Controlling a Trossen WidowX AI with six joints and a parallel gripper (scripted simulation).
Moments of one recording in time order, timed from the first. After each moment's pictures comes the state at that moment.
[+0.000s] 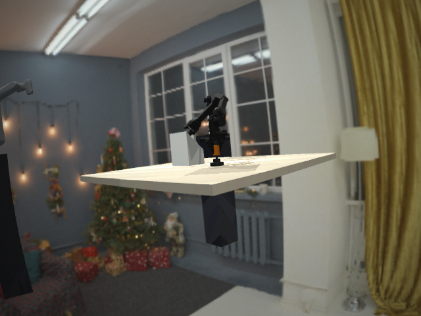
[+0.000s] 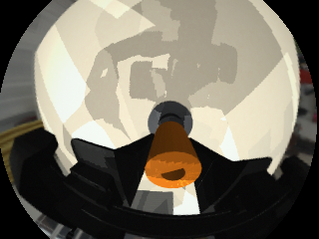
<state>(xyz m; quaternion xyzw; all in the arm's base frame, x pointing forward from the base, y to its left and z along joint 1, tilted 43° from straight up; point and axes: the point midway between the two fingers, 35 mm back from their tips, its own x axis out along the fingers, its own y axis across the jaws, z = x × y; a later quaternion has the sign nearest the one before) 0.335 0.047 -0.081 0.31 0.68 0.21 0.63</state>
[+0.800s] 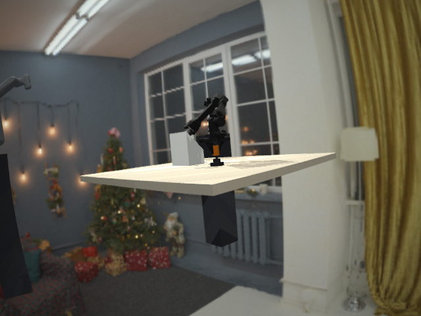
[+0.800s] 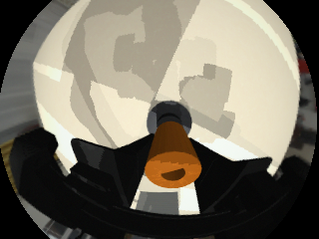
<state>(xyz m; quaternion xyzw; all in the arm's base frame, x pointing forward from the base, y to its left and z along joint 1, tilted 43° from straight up) 0.334 0.046 -0.083 0.33 0.69 0.19 0.62</state>
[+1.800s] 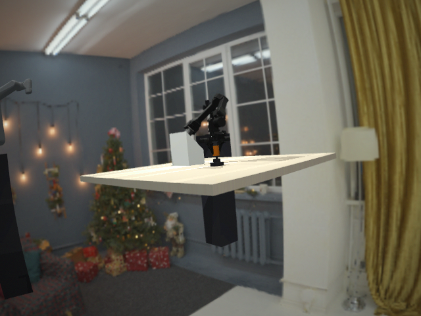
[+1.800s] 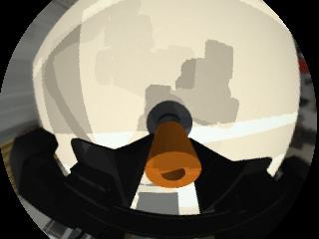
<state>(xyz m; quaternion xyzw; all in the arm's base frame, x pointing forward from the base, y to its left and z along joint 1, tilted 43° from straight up) 0.334 0.048 -0.085 0.33 0.69 0.19 0.62</state>
